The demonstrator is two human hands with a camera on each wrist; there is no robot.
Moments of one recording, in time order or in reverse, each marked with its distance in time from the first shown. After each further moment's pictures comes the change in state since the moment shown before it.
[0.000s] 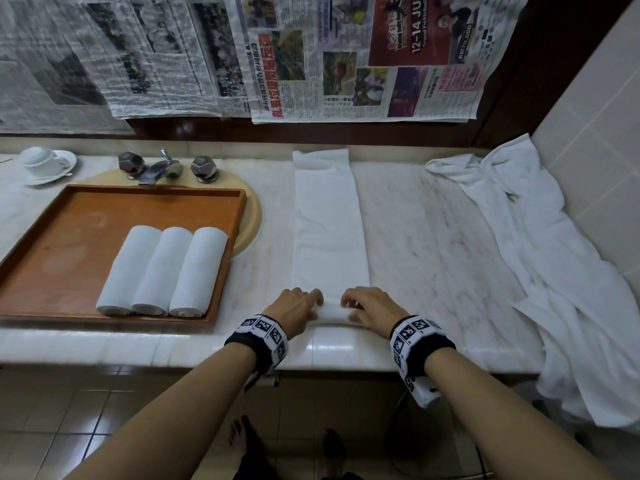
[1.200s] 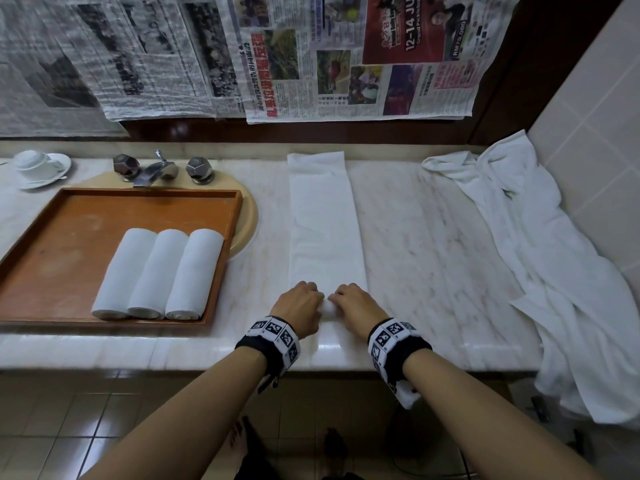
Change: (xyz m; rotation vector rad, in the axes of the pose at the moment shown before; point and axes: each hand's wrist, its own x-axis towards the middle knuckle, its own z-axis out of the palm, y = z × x) left_hand 0.005 0.021 -0.006 0.018 0.078 -0.062; right_hand 0.012 -0.022 0.020 -0.249 0.063 -0.075
